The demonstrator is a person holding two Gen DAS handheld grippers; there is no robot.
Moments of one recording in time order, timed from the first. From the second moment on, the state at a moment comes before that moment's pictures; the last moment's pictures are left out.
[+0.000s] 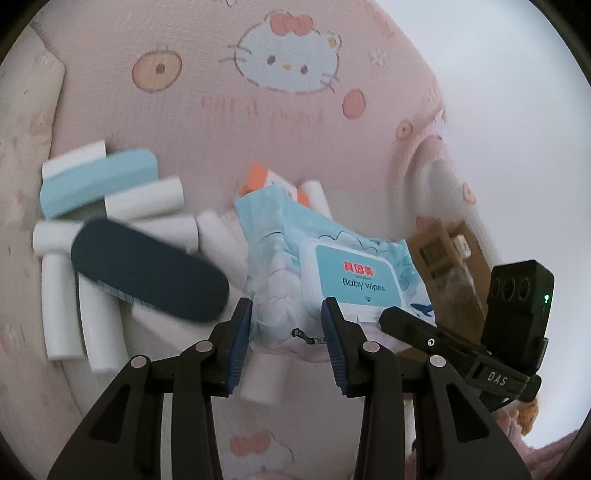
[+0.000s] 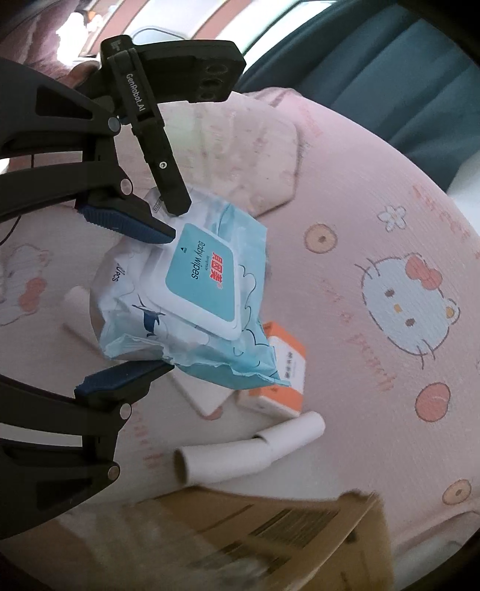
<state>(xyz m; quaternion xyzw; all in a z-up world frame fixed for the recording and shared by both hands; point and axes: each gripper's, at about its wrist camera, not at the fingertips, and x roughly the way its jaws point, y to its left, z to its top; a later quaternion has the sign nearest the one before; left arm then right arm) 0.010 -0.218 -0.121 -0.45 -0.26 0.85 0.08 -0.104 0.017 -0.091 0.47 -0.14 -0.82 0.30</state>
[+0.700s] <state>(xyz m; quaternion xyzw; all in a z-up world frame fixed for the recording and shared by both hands) 0.024 -0.164 -0.188 -0.54 -0.14 0.83 0.06 -0.097 0.034 -0.180 0.56 -0.12 -0.77 0.30</state>
